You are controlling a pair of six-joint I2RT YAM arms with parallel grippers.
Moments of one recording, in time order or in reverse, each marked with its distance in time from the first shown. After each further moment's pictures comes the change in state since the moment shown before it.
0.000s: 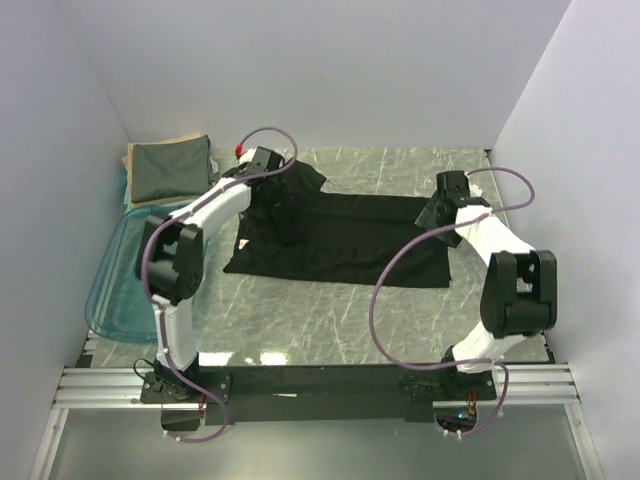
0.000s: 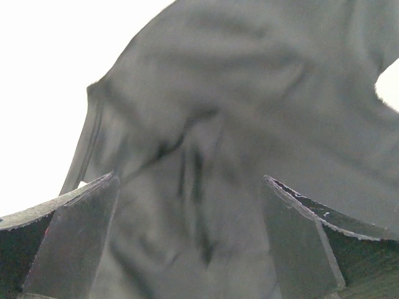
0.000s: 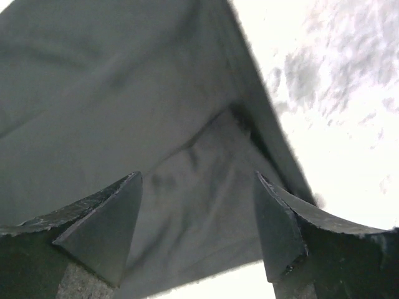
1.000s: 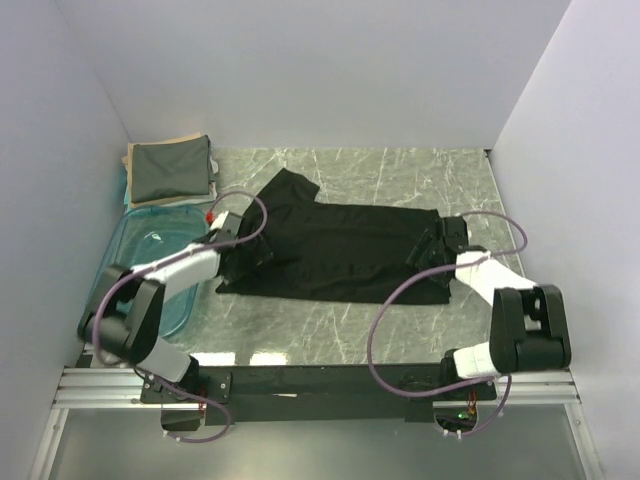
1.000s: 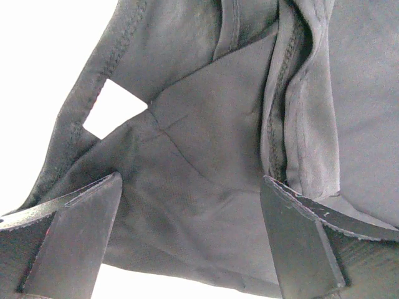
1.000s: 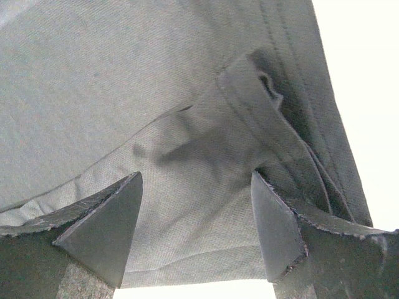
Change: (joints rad) left arm 0.005 -0.434 -0.774 0.291 0.150 -0.192; right arm 0.014 -0.201 -0.432 0.247 -0.221 0.007
